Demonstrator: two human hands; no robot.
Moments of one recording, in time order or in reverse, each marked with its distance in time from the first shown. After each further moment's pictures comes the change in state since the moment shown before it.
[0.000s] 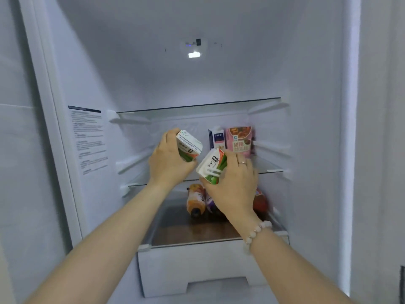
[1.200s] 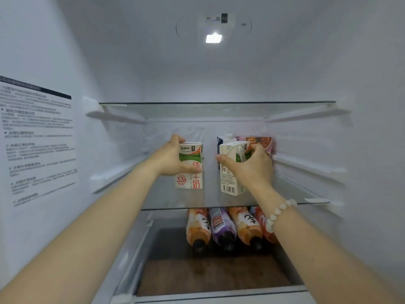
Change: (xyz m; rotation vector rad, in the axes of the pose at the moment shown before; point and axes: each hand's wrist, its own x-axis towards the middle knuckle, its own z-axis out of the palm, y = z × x) left_hand 0.094 -0.082 0.063 -0.082 -0.588 -0.162; right_hand 0.103 0.037 0.086 0.196 -0.229 0.376
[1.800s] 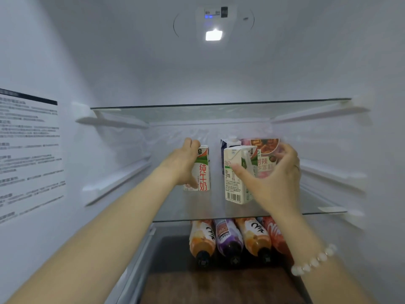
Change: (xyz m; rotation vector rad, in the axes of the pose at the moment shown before) left_hand 0.023 0.009 0.021 0.532 0.037 0.198; right_hand -0.020 0.016 -0.017 0.052 0.154 -0.119
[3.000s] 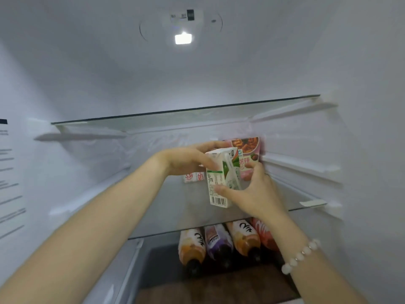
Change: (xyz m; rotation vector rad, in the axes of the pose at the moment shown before) left_hand 0.030 0.037 -0.027 -1.279 -0.680 0.221; right_hand 0.003 0.018 0.000 -0.166 -0.310 0.153
